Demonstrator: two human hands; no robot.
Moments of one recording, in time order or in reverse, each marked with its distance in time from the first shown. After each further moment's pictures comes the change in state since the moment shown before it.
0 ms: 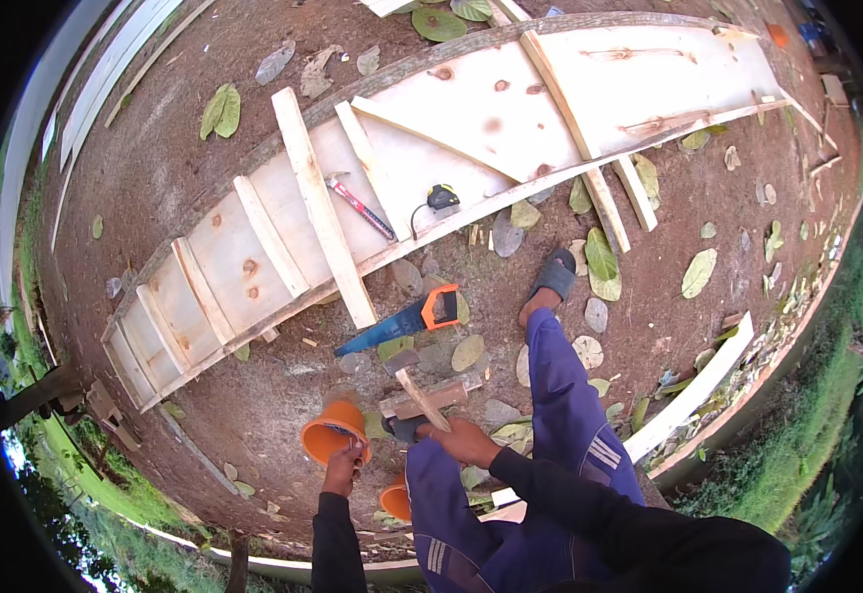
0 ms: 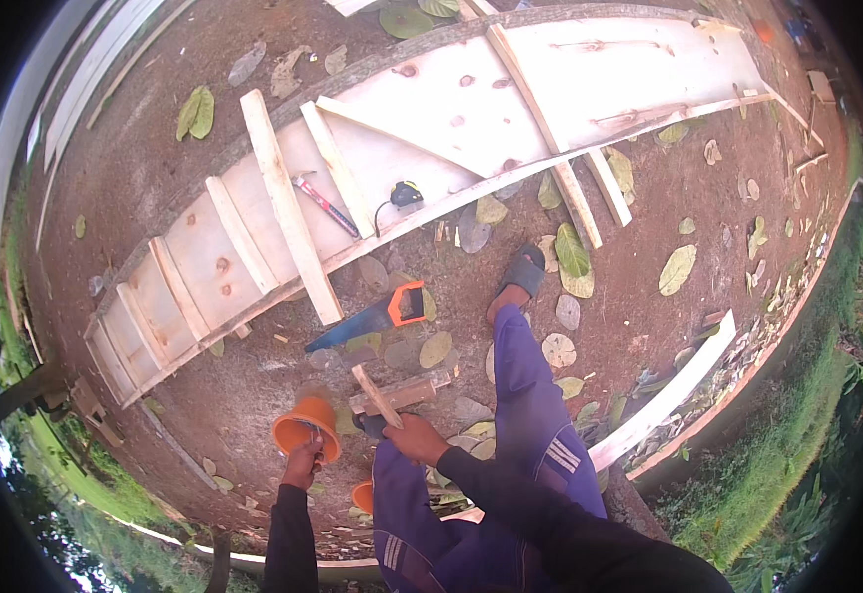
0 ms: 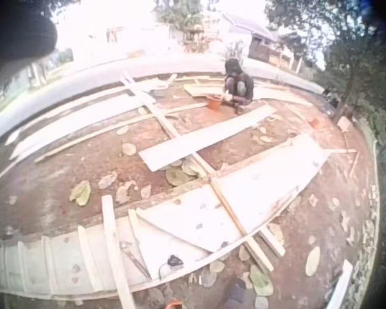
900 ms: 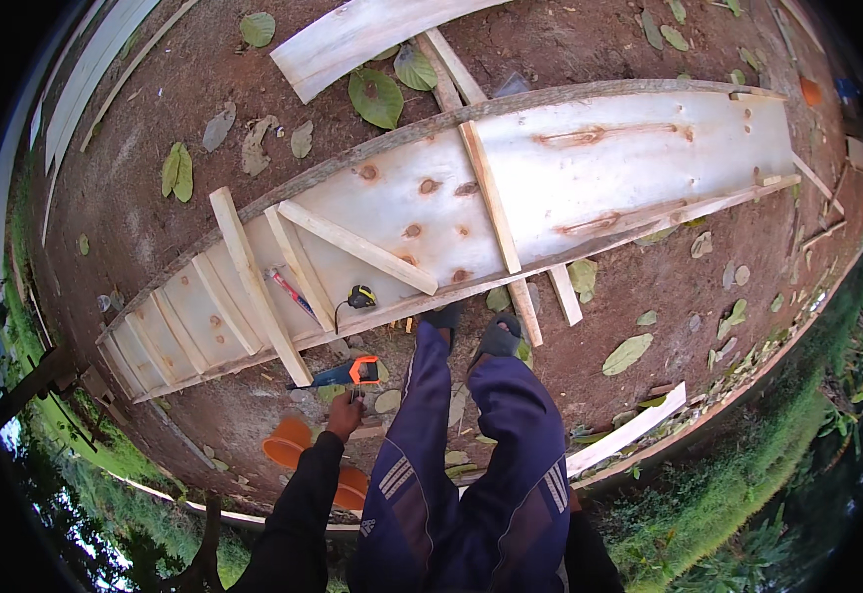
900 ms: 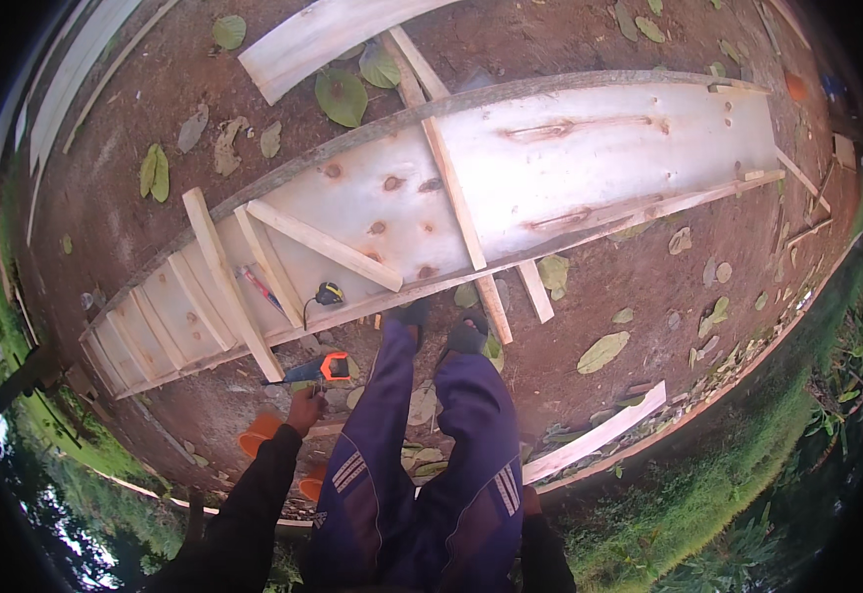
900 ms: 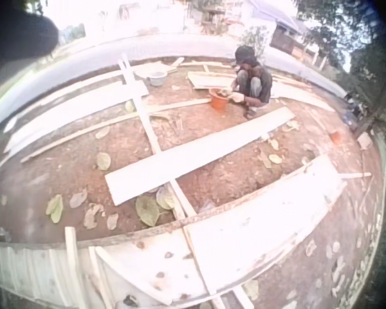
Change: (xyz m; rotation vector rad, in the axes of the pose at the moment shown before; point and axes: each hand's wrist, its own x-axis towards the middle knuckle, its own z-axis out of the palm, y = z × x) left_hand -0.002 0.313 0.317 0.319 -0.046 0.142; right_hand -0.232 0.071 -0.456 0.311 0.533 0.588
